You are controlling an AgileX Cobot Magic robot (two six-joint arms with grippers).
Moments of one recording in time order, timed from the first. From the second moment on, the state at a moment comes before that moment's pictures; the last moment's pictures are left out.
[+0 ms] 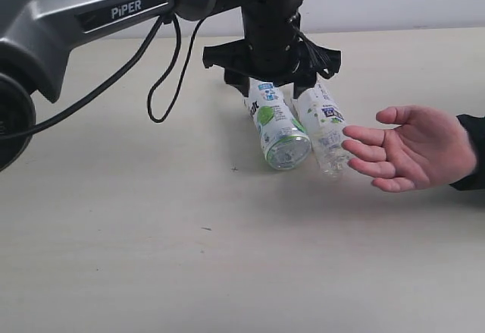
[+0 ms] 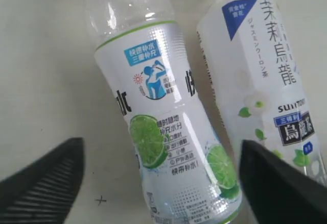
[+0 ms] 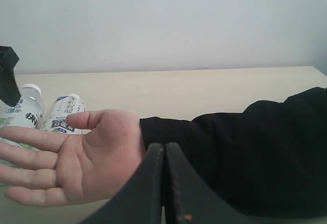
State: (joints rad) left arm -0.83 2.34 -2.13 0.21 1.13 -0.73; right arm 0.12 0.01 0.00 0.08 0.27 -0.05
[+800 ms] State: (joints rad) left arm -0.82 2.42 -2.13 0.25 1.02 -0.93; right arm 0.12 0.01 0.00 0.08 0.27 -0.05
